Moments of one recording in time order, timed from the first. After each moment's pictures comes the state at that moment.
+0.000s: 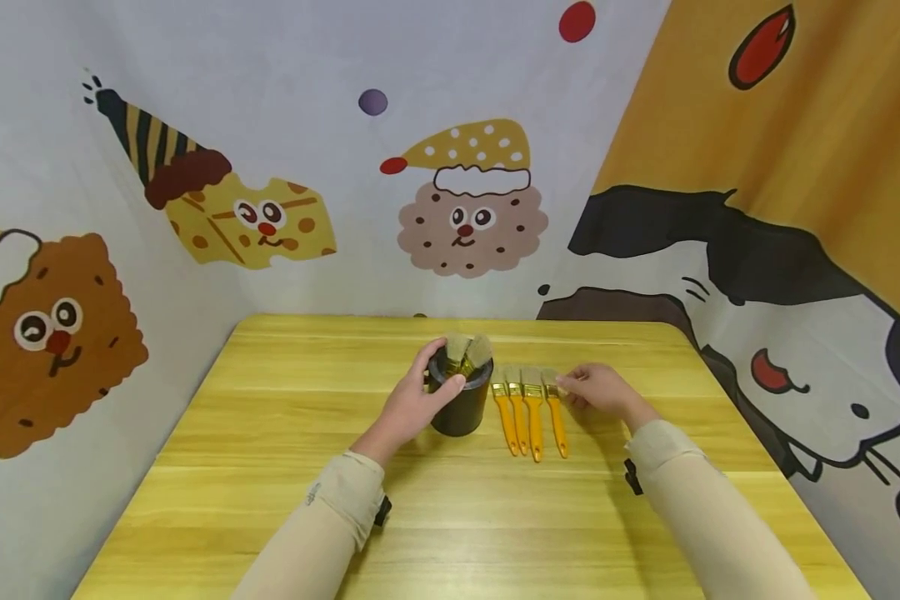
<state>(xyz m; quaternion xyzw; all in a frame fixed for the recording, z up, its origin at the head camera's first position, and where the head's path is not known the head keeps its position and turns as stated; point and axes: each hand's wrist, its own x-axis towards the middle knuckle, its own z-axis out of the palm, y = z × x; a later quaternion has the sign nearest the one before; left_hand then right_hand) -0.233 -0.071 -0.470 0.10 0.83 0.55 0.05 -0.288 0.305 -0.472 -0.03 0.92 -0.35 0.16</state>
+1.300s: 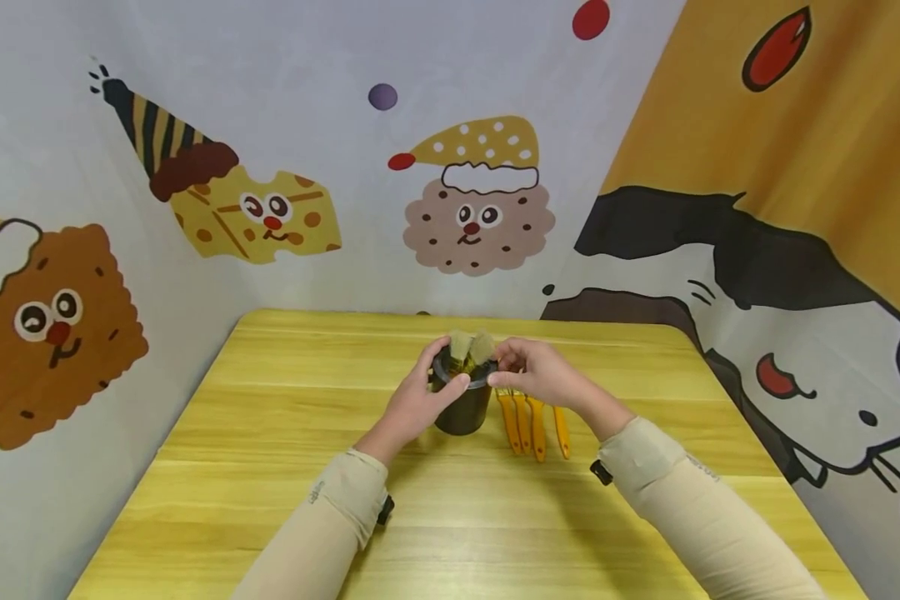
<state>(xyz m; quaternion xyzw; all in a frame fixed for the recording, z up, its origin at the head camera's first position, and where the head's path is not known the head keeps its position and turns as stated) -0.234 -0.072 -0.471 0.11 0.82 0.56 0.04 -0.265 0.180 -0.399 -0.24 0.91 -0.34 0.09</state>
